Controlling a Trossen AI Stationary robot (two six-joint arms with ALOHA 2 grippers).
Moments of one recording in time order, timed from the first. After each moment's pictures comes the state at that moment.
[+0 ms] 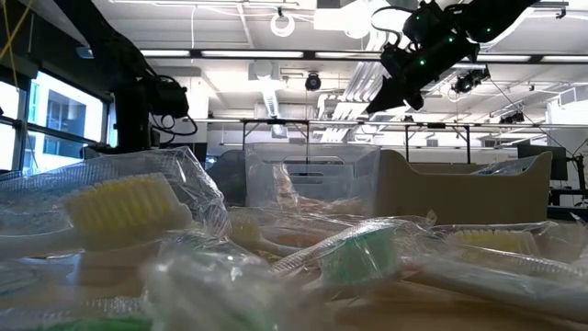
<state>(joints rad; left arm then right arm) 0.92 1.40 0.74 -0.54 -0.28 -0.73 -0.76 1.28 0.91 -0.13 -0.21 -0.05</state>
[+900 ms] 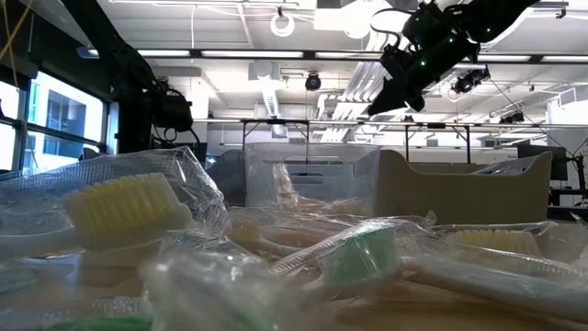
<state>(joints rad) 0.90 1.49 0.74 -0.54 -0.29 -0.74 -0.76 1.28 0.91 -0.16 -0.21 -0.06</state>
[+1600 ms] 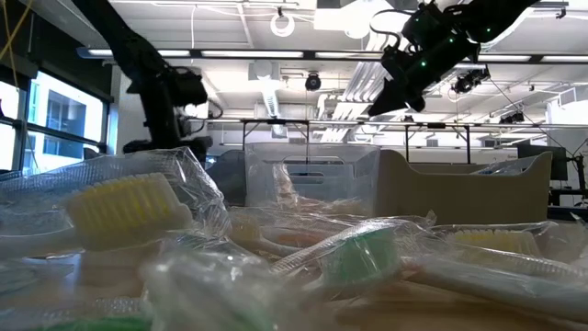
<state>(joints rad) 0.90 1.49 0.88 -0.39 -0.24 -0.50 -0.76 1.28 0.91 -0.17 -0.21 -0.06</state>
